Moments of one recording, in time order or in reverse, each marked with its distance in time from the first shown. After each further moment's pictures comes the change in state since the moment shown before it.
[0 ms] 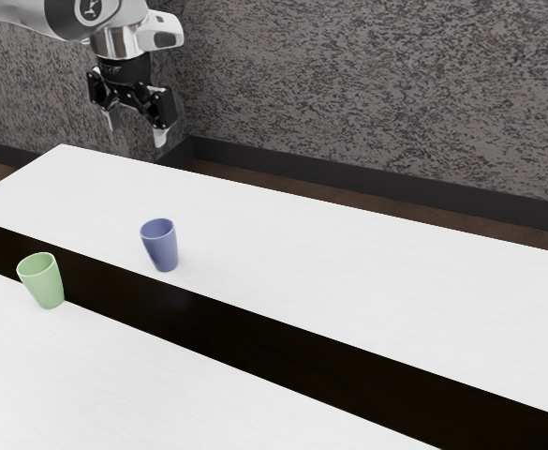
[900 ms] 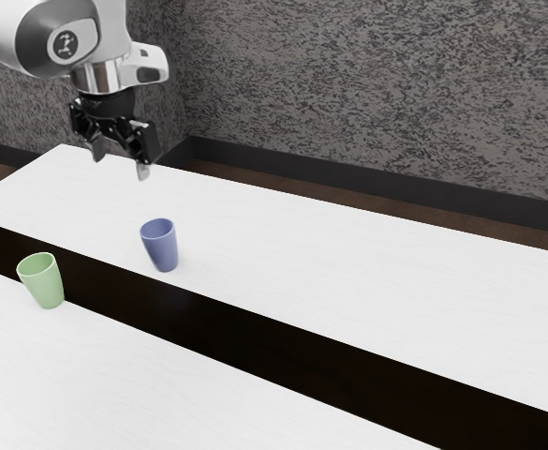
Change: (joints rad) arm 0.012 -0.206 -0.022 -0.304 -0.003 0.079 -0.008
